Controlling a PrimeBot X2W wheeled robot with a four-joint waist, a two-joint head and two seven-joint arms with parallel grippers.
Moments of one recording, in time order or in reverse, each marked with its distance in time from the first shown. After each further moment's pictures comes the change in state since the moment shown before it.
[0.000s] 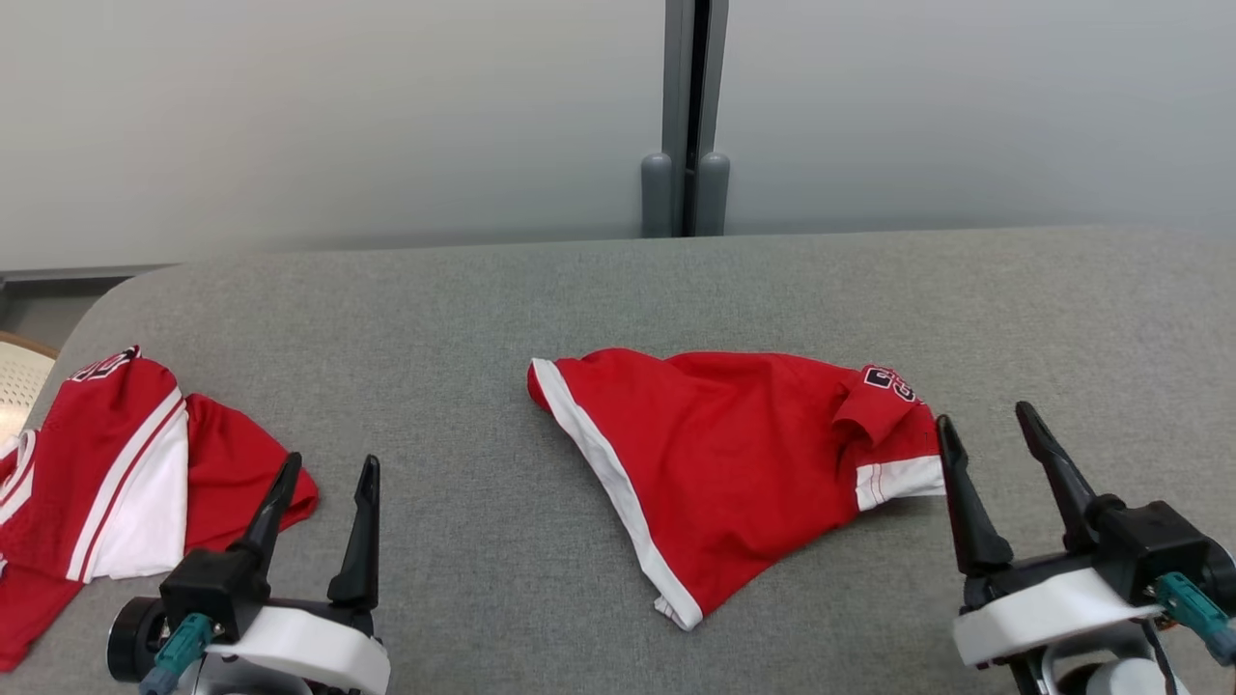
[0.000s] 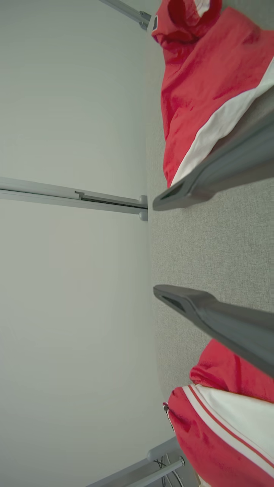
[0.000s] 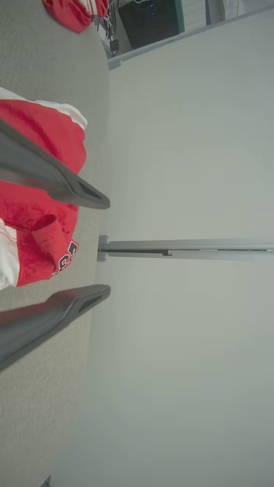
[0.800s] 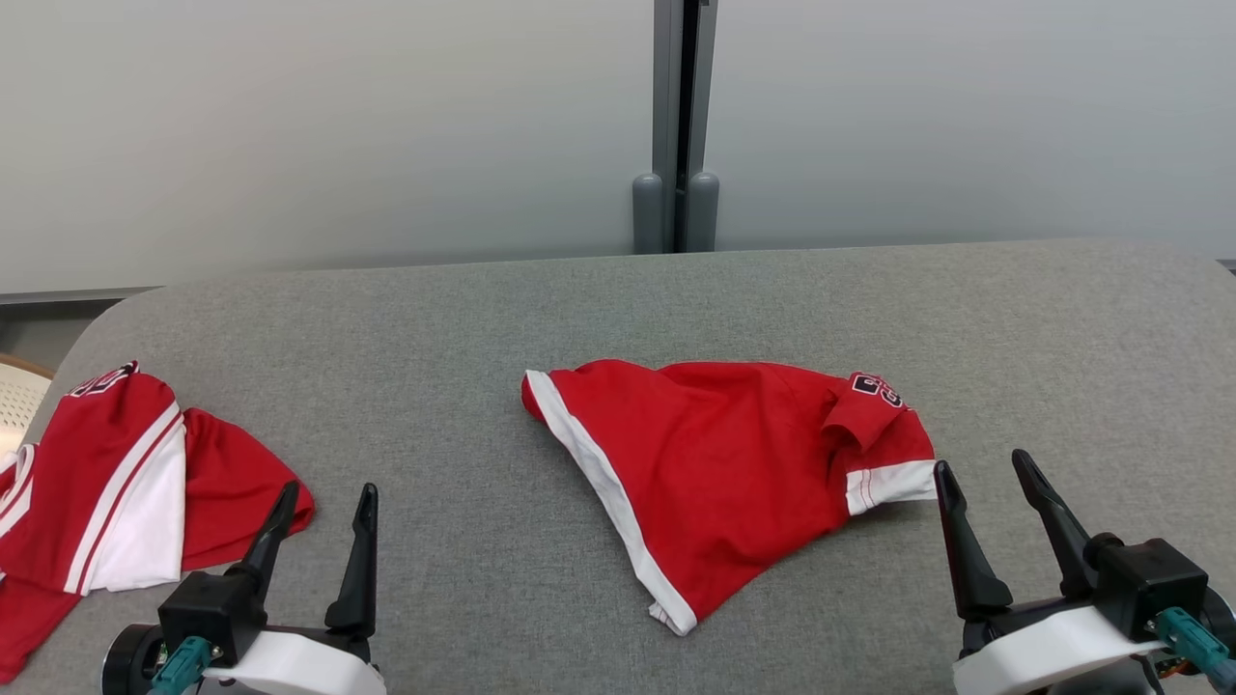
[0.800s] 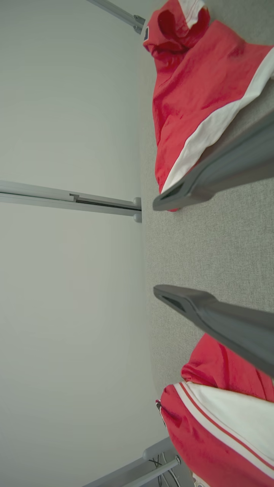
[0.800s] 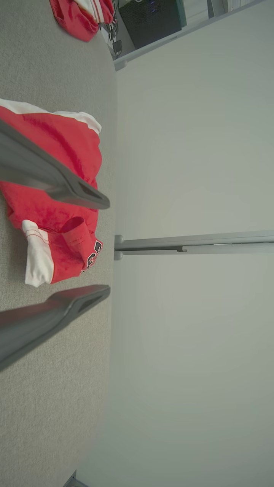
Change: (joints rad) left arm 0.064 0.026 -0.012 -0.053 -0.015 0.026 0.033; right arm 0.099 0.015 -0.024 -0.065 0.020 0.000 0.066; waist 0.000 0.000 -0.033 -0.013
